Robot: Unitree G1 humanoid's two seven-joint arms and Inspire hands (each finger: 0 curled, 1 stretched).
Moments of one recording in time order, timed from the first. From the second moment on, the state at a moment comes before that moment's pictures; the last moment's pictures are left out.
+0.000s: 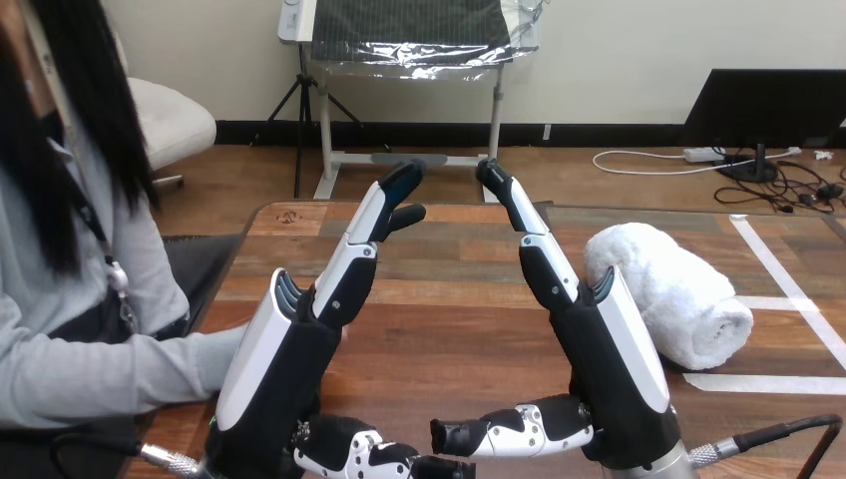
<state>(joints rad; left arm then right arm) 0.00 0.22 -0.11 0.38 0.27 -1.33 0.02 -0.01 -0.17 0.11 0.36 -0.49 -1.15 -0.22</state>
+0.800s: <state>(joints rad) 0.00 0.22 -0.10 0.38 0.25 -1.32 0.00 -0.01 -0.16 0.11 0.36 -0.49 -1.15 -0.22</state>
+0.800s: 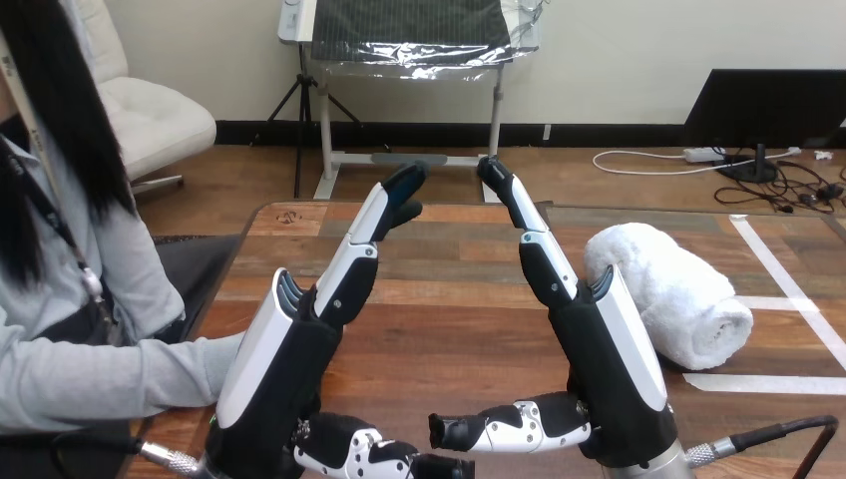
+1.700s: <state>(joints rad) 0.00 0.21 -0.10 0.38 0.25 -1.32 0.00 -0.01 -0.17 0.09 0.36 -0.51 -1.14 -0.24</state>
